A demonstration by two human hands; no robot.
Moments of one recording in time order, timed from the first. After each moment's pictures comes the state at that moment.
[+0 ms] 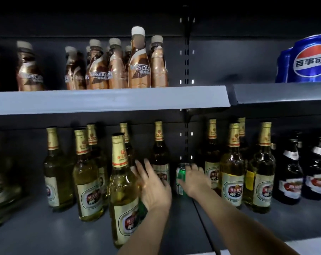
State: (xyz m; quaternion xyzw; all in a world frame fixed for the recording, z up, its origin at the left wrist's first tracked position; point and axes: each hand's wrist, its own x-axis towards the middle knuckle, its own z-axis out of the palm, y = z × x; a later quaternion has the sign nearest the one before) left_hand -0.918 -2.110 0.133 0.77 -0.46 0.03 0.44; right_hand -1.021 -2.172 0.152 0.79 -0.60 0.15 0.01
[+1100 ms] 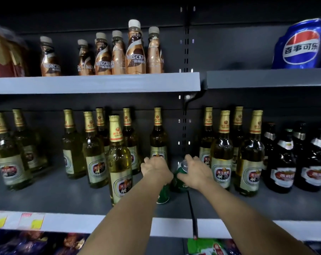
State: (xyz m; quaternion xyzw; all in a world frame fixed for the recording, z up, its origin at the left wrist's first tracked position) left_hand -0.965 -2.084 0.169 0.86 -0.51 0.03 0.08; right_hand -1.078 -2.145 0.138 0.84 -0.51 0.20 -0.04
